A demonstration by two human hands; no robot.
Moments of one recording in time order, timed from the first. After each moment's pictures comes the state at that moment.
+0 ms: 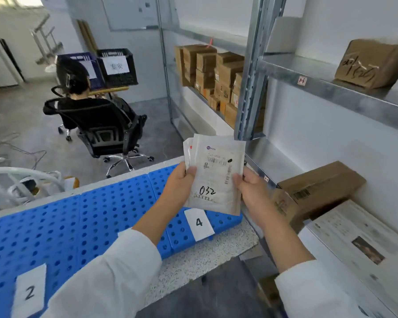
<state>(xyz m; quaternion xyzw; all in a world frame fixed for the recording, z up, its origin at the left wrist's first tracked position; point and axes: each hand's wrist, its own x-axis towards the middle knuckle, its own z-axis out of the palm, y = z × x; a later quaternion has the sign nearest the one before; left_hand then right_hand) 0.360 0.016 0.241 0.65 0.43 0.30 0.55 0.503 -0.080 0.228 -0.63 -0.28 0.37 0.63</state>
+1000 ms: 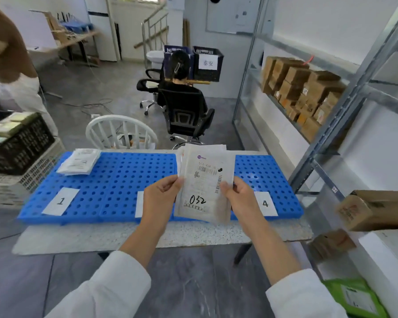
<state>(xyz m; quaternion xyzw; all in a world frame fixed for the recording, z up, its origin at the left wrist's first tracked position) 0.013 -0.107 0.247 0.42 0.52 0.53 0.52 0.190 -0.136 0.262 -0.61 -0.44 0.43 0.50</state>
